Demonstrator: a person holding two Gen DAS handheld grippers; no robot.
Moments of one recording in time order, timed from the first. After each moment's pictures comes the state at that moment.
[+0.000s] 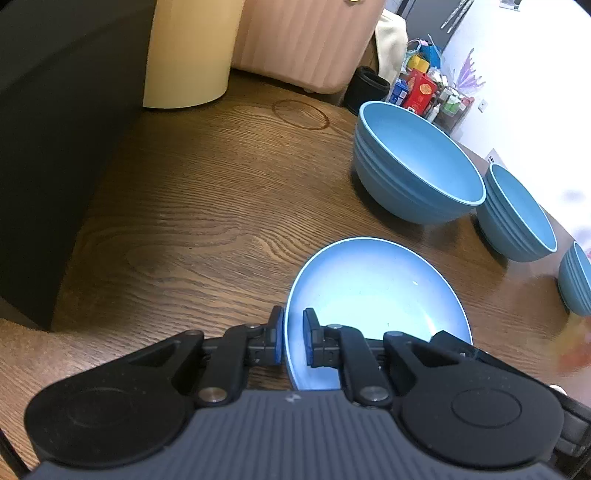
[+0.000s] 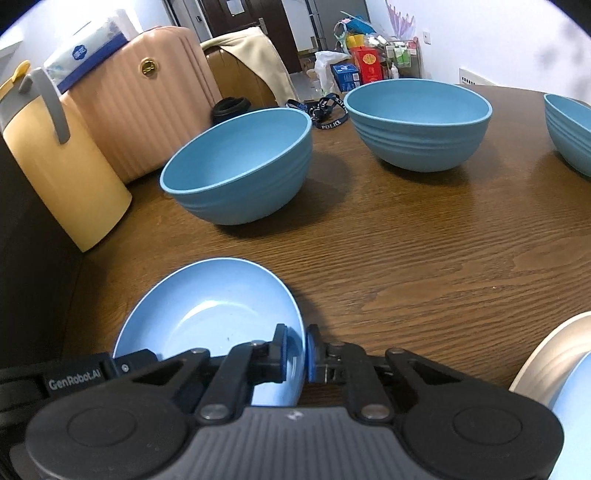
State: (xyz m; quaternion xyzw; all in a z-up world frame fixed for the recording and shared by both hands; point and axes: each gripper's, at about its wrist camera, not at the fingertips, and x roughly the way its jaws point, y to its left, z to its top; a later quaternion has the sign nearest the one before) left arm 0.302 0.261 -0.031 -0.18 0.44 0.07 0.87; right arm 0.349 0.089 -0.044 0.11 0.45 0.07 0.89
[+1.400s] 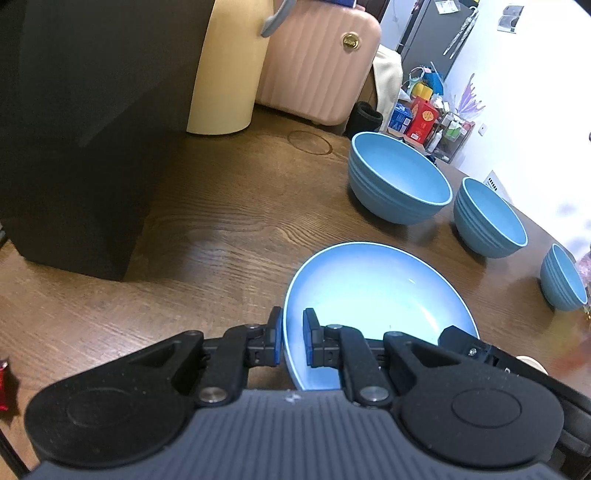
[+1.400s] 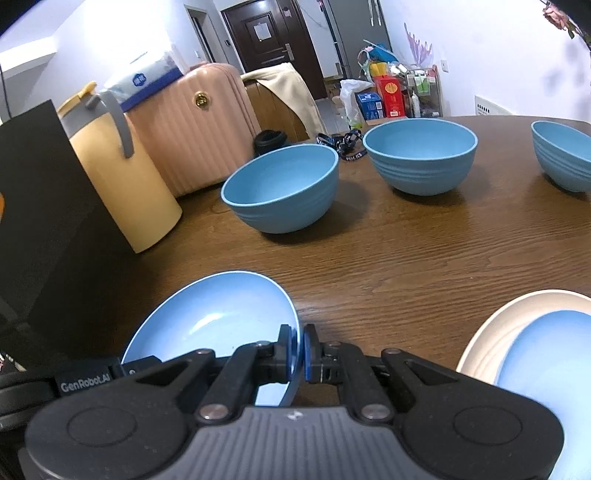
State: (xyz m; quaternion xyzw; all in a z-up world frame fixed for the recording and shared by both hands) left arm 0.220 0.248 0.013 -0.18 0.40 0.09 0.89; right arm 0.275 0.078 0.002 0.11 0.40 0.11 0.90
